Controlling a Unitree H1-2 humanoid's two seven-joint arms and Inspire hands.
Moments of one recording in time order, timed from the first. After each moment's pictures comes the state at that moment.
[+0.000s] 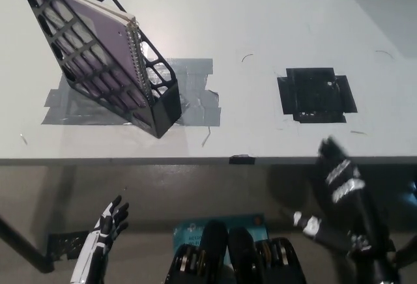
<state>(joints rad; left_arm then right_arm) 0.09 0.12 -0.01 0.07 0.00 -0.17 -0.09 0.00 0.00 0.05 -0.27 0.10 -0.13 0.11</state>
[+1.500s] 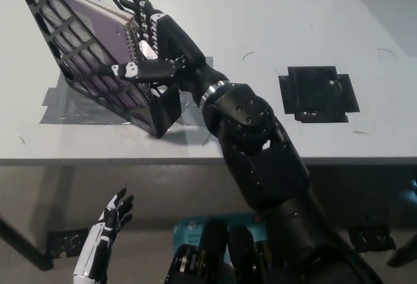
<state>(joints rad) 0.07 0.12 -0.02 0.06 0.01 -0.17 -0.10 -0.92 0.21 0.15 0.51 0.10 0.12 0.14</state>
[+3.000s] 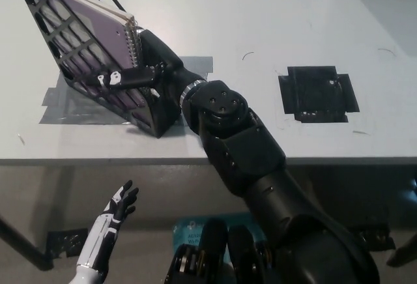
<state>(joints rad) 0.03 0.15 -0.04 0.03 0.06 -0.14 -0.10 -1.06 0.24 0.11 0.85 0.10 0.06 0.15</state>
